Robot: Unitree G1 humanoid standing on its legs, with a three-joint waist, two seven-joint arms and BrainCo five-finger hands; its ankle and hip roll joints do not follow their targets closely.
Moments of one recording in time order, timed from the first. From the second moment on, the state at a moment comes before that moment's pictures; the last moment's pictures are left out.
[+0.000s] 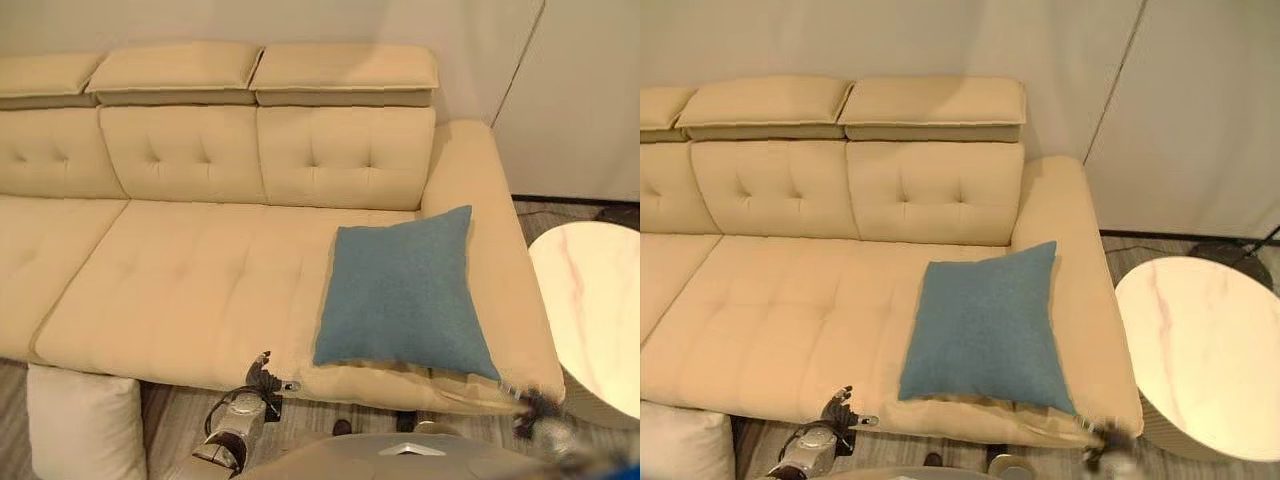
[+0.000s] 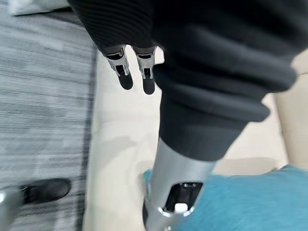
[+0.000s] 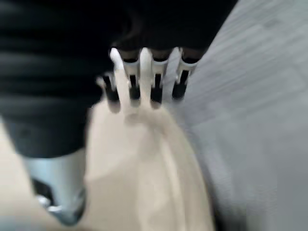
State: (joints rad) left arm -0.03 0.19 -0.21 1.00 -0.23 -0.12 0.15; right arm 0.07 -0.73 0.17 0.53 0.17 -0.07 -0.24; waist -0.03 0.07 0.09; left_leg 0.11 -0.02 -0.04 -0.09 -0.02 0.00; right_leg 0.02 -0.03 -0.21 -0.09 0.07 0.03
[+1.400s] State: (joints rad) left arm -0.48 0.37 -0.13 0.88 -0.46 -0.18 0.28; right arm -0.36 -0.29 0.17 0.52 0.36 -0.20 -0.31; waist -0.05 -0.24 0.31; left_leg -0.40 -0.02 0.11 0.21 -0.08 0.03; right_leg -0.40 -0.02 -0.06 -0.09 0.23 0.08
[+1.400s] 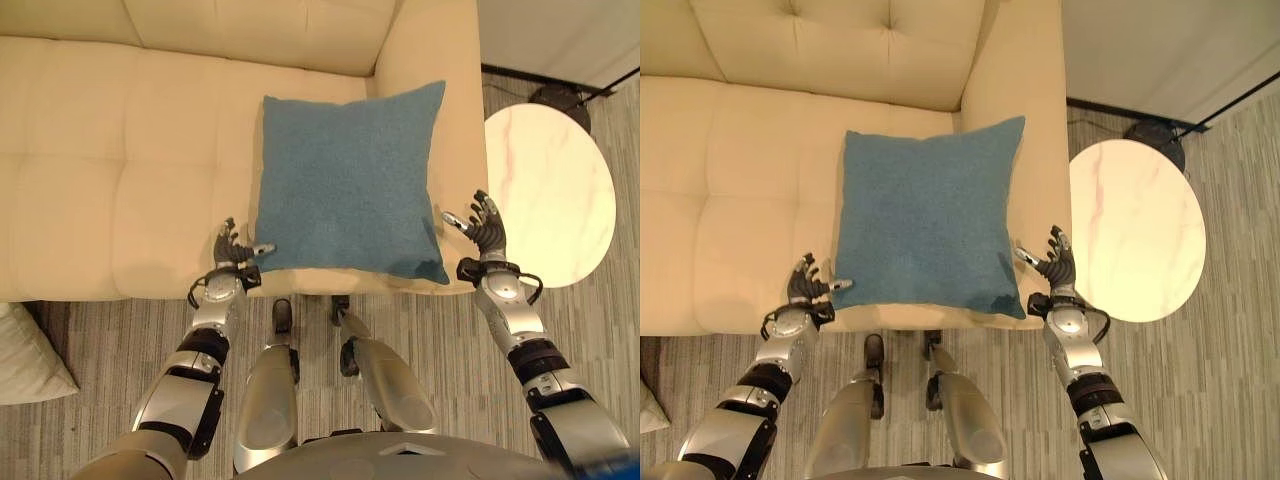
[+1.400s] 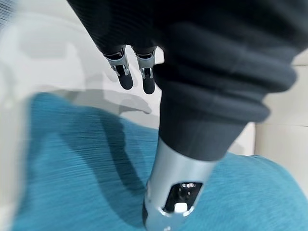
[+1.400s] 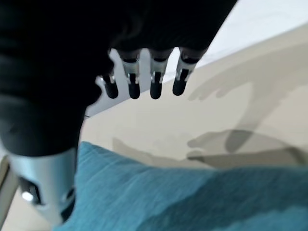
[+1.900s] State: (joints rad) left arm -0.66 0.41 -0.21 0.93 -0.49 -0.21 0.33; right arm -0.53 -0.26 0.26 0.58 0.33 -0.21 -0.39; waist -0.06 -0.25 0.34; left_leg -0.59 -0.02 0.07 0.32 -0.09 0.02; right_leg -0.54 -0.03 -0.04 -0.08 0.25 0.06
